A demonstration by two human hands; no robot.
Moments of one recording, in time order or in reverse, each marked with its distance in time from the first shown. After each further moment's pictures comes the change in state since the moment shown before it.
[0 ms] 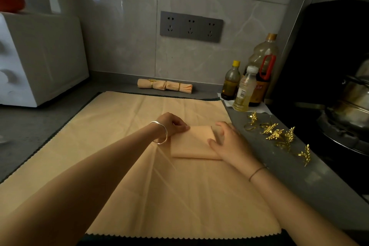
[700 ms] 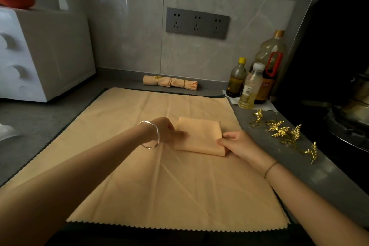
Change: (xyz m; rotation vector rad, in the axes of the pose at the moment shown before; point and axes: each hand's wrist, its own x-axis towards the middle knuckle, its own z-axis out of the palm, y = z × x) left_hand -0.051 -0.002 -0.021 0.180 -0.094 -0.156; right_hand -0.004 0.006 -0.005 0.439 -0.176 0.195
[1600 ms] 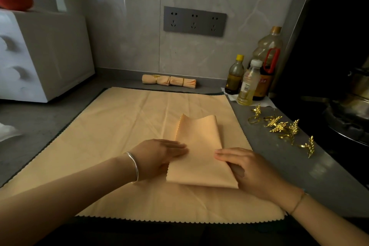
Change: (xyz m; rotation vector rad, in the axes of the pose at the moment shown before) left_hand -0.066 -0.028 0.030 0.582 0.187 0.821; right_hand -0.065 0.035 -0.011 -0.519 -0.090 -0.701
